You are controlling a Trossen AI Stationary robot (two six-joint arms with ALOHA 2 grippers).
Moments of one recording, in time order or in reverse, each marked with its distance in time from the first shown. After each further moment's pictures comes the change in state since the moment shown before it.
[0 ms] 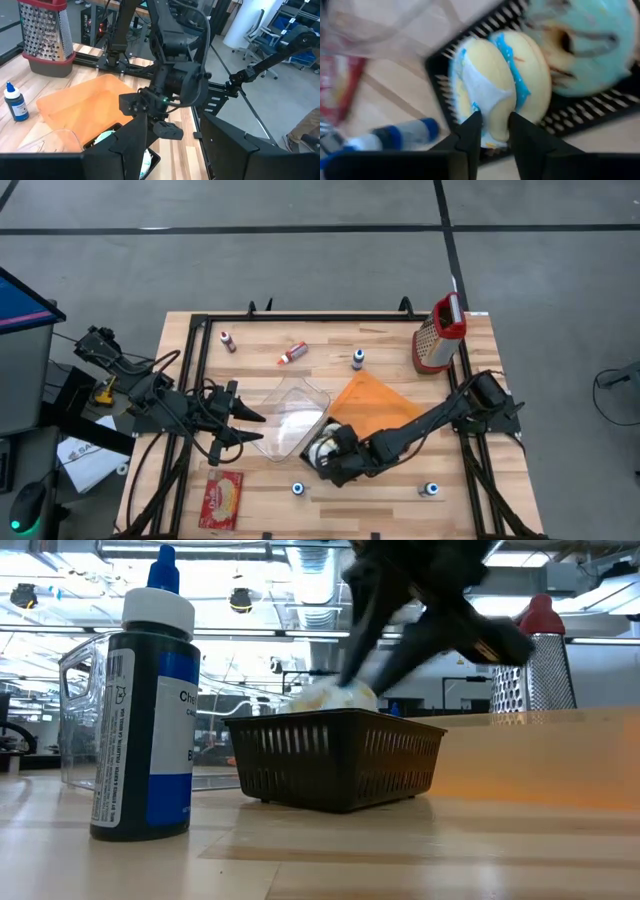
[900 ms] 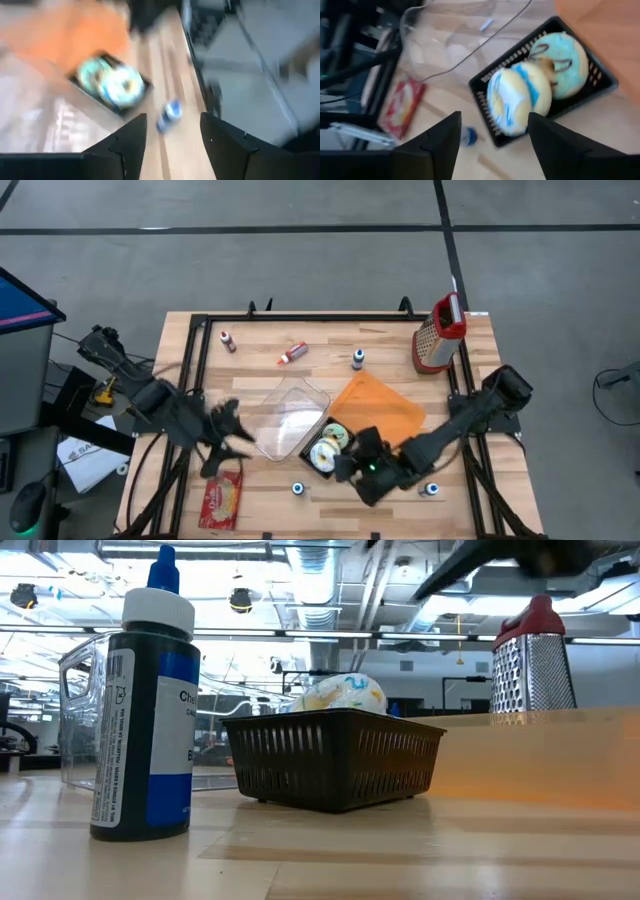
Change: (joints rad) left arm -0.062 0.049 0.001 -0.295 0.183 -0.083; right arm 0.138 -0.171 -0.002 -0.100 0.313 0.160
